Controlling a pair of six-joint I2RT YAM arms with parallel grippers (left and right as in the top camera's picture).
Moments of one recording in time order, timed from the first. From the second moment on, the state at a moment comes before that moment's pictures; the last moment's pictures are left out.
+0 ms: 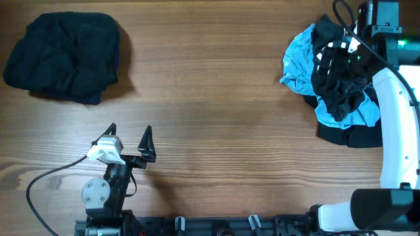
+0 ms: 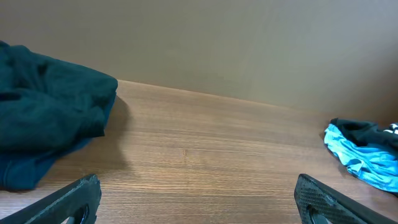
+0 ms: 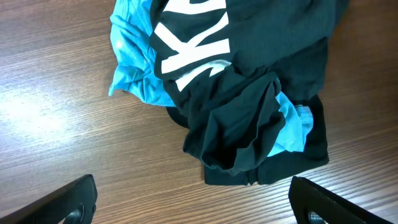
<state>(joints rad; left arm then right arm) 0.03 0.01 0.01 -0.05 0.19 -0.24 -0.06 1.62 1.72 -1.30 0.16 0.15</state>
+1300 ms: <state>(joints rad) 0.03 0.01 0.01 -0.05 0.19 -0.24 -0.01 0.33 0.38 0.06 -0.41 -0.10</state>
